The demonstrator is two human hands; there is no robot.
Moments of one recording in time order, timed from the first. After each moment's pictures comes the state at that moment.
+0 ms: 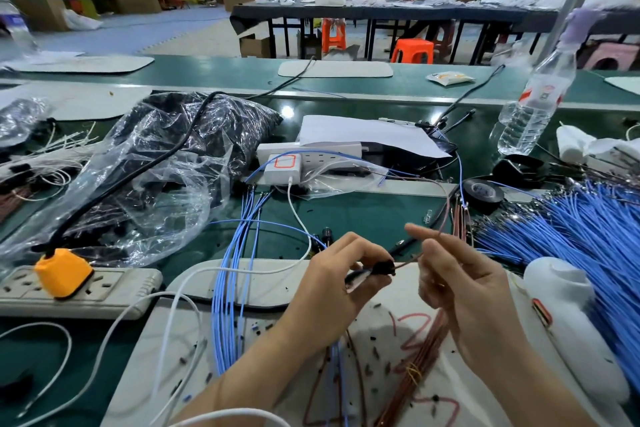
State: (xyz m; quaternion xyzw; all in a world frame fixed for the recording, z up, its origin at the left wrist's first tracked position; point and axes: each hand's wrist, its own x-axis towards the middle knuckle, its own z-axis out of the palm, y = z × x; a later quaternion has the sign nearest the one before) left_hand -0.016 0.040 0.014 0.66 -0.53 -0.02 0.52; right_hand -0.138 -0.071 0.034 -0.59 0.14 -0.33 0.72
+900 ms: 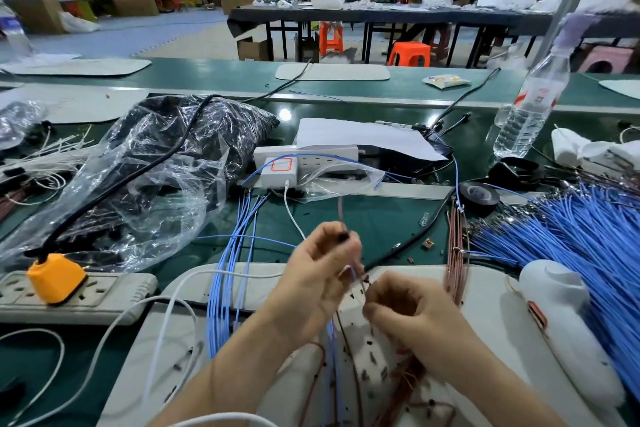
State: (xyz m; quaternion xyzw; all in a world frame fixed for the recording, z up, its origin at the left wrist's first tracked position) left_hand -0.011 0.040 0.029 0.35 -0.18 -0.42 0.82; right_hand -0.135 -0.058 0.028 -0.78 0.14 -0.11 0.60
